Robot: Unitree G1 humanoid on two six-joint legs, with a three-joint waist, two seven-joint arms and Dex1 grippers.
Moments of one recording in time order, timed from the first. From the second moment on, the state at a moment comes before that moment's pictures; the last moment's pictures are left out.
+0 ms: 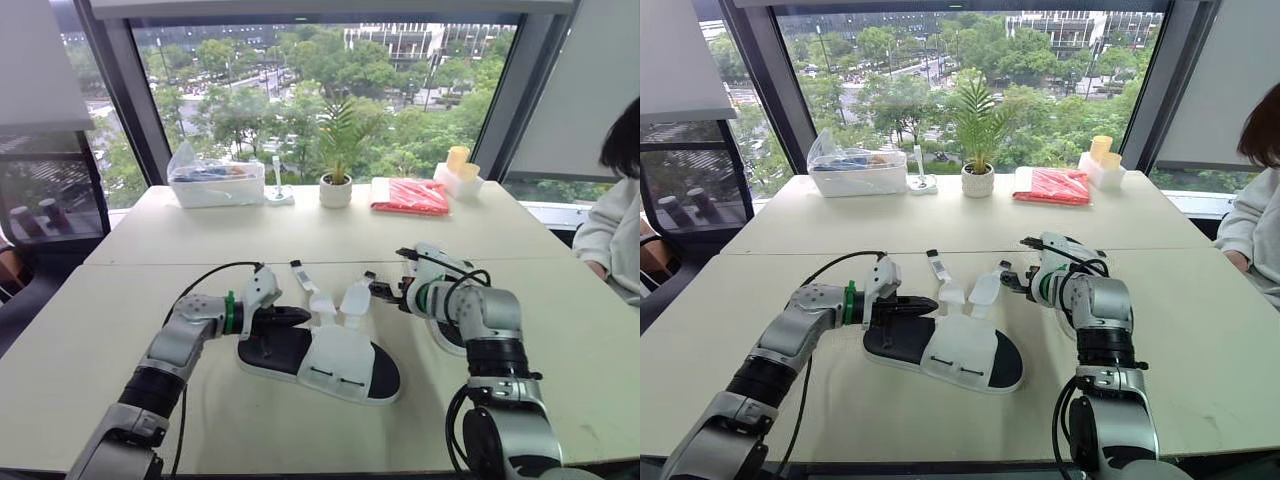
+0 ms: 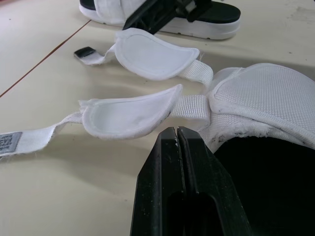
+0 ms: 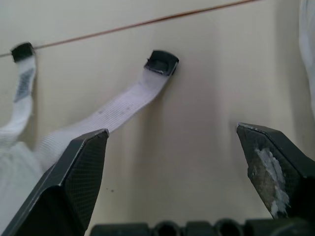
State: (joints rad) left arm -0.66 0.46 -0.16 0.32 -0.23 0.20 -1.15; right arm -0.82 -0.29 -0.25 0.15 0.30 1.19 0.26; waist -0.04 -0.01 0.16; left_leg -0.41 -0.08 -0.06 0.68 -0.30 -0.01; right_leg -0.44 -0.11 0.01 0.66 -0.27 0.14
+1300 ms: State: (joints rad) left arm -1.25 0.20 -0.12 1.23 -0.10 0.06 -1.26; right arm -0.05 -0.75 0.11 -0.48 0.20 0.47 0.78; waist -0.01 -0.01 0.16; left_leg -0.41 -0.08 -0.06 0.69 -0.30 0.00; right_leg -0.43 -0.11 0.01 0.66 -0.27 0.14
